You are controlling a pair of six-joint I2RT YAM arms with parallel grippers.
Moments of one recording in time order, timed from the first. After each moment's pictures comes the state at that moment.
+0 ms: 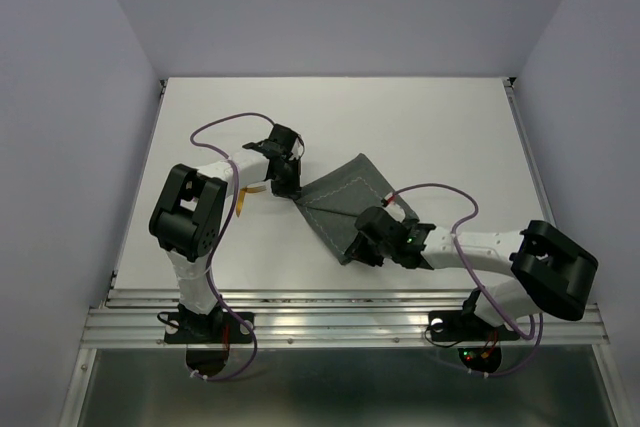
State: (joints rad) left arm -0.44 1.84 1.17 -0.46 0.12 -0.42; right arm 0.98 1.40 0.62 -0.15 0.19 1.34
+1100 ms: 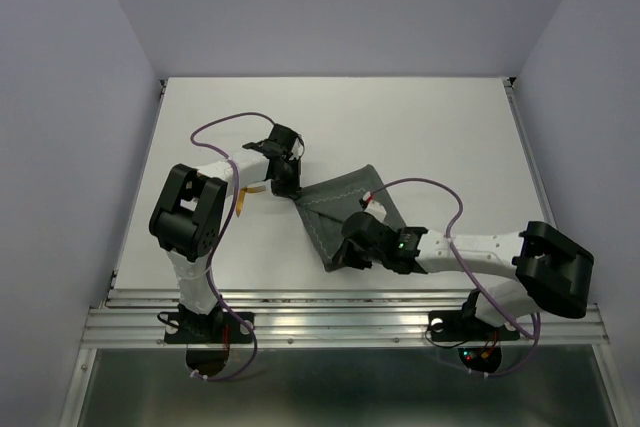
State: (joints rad) left arm -0.44 1.84 1.17 -0.47 0.11 -0.41; right arm 1.10 1.42 0.73 -0.16 0.20 1.21
